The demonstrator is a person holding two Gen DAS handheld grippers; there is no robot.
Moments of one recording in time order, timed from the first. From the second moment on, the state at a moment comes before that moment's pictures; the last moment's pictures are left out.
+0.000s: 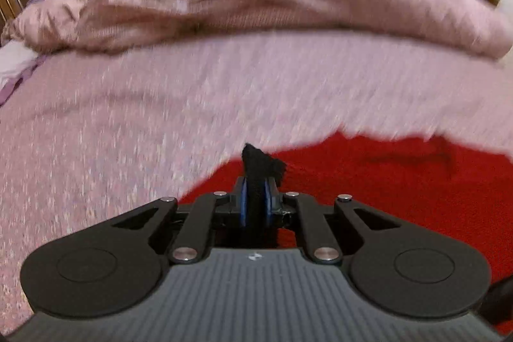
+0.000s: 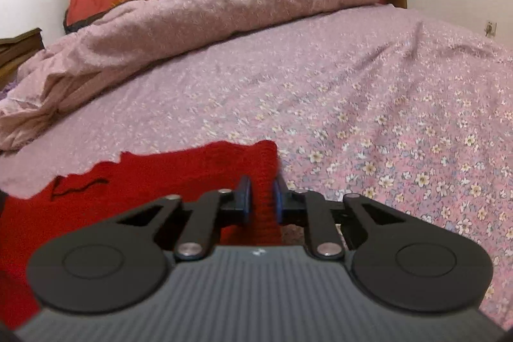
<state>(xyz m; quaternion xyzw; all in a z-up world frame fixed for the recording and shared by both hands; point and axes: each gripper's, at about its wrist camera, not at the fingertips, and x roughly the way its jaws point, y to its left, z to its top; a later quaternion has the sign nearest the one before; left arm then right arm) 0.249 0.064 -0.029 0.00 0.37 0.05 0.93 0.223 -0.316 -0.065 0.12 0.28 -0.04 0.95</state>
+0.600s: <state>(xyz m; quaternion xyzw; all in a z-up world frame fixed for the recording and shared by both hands) 0.195 0.086 -0.004 0.01 0.37 0.08 0.93 0.176 -0.311 -0.026 0.15 0.29 -0.02 0.95</state>
